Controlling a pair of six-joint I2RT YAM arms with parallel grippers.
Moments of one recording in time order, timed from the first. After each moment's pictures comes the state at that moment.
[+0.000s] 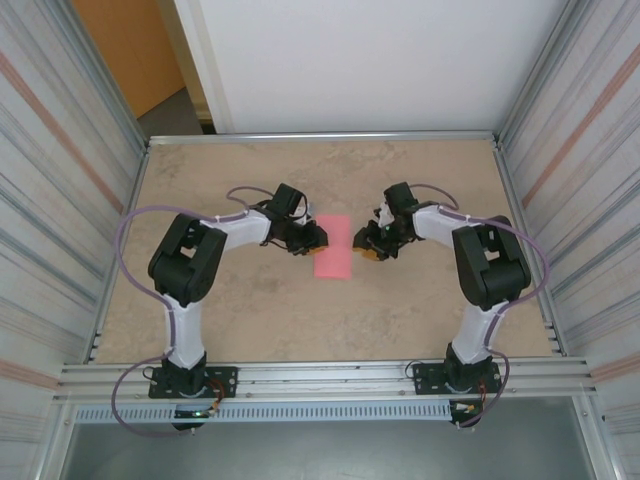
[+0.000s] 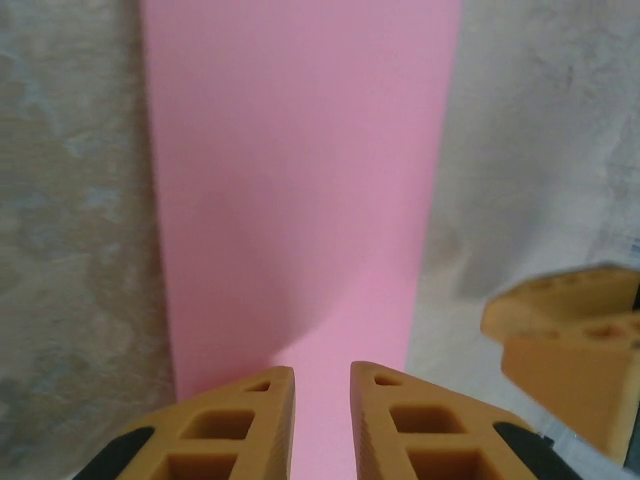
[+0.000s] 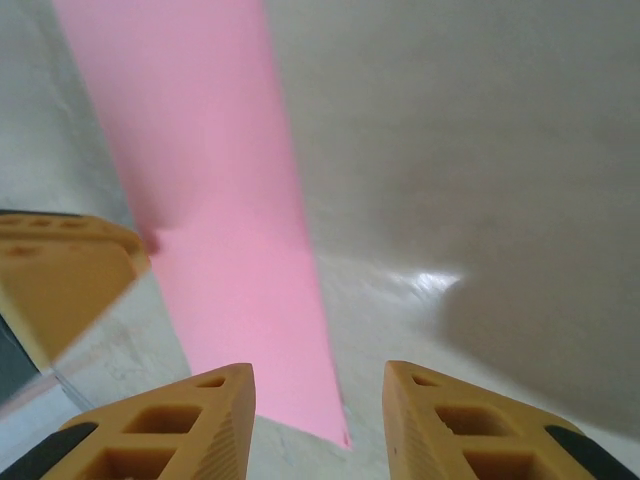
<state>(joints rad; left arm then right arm) -0.52 1.99 1.22 -0.26 0.55 -0.74 0.34 1.82 1.05 -0.47 -0.58 0.66</state>
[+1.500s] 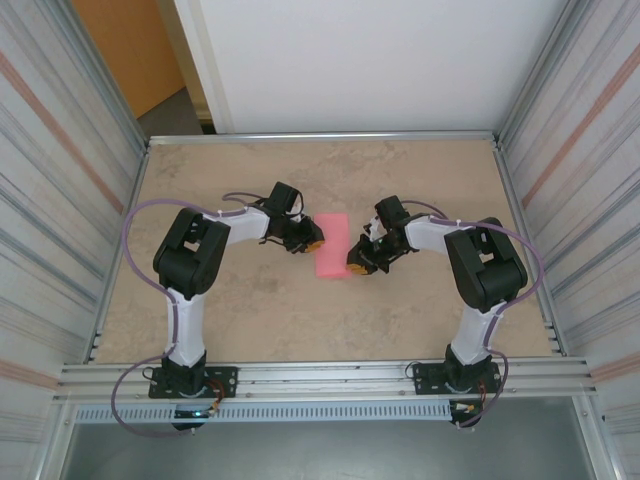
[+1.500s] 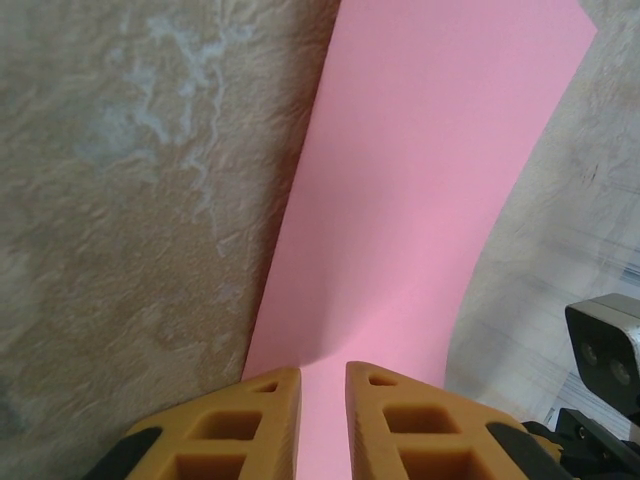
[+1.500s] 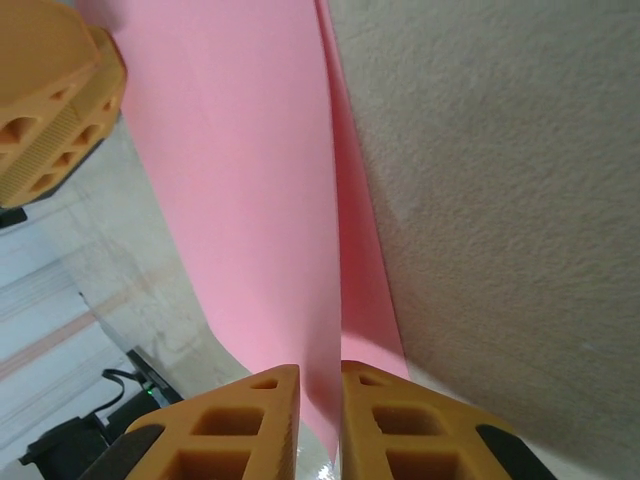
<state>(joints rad) -0.49 2.05 1.25 -0.25 0.55 -0.88 0.41 1.83 0.99 -0.40 -0.70 0.72</state>
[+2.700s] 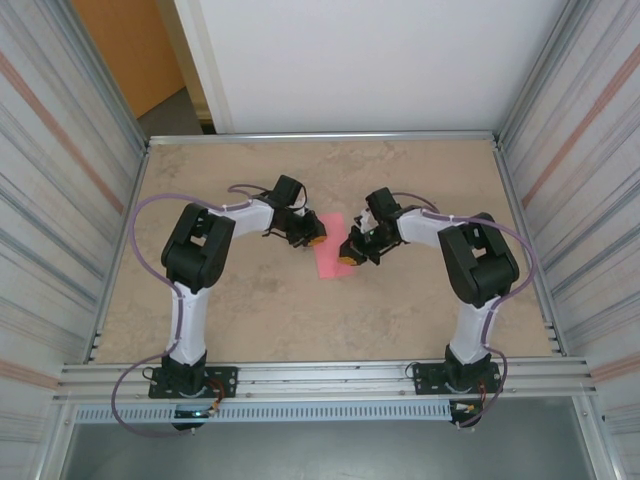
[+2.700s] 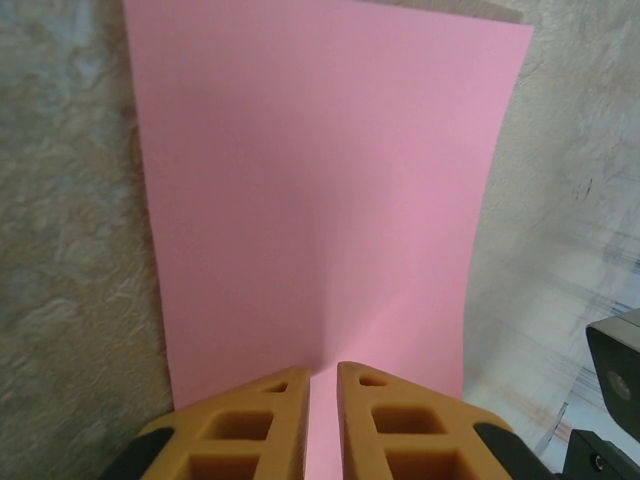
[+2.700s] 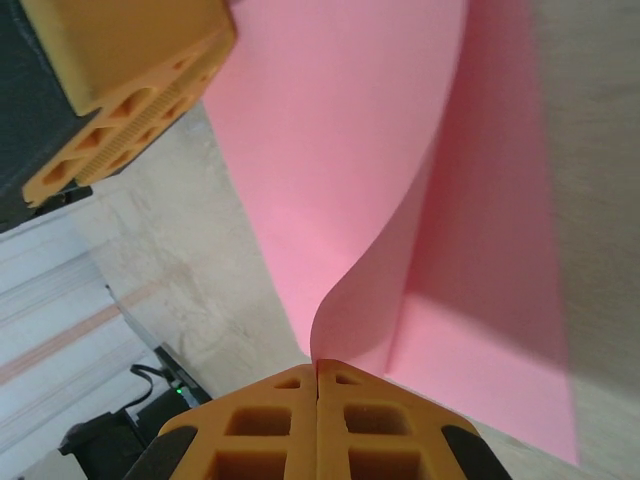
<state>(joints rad) -0.48 2.12 1.38 -0.33 0.57 -0.81 0.45 1.90 1.11 -0.41 -0.73 0.75</state>
